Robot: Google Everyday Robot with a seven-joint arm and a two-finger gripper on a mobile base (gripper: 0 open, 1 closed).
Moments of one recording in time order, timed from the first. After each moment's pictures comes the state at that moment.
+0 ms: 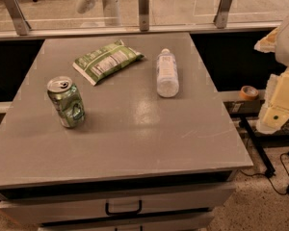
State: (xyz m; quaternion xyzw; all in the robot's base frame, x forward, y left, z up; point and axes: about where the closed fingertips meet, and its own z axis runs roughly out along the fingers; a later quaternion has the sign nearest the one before) arm 0.438 -0.217 0.976 -0.60 0.78 -0.03 0.16
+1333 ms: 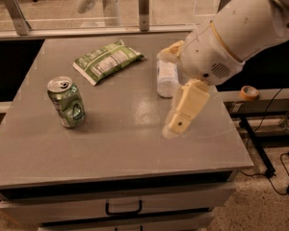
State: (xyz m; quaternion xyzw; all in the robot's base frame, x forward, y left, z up) arm 0.445 -0.040 0.954 -0.69 0.65 0.16 0.28
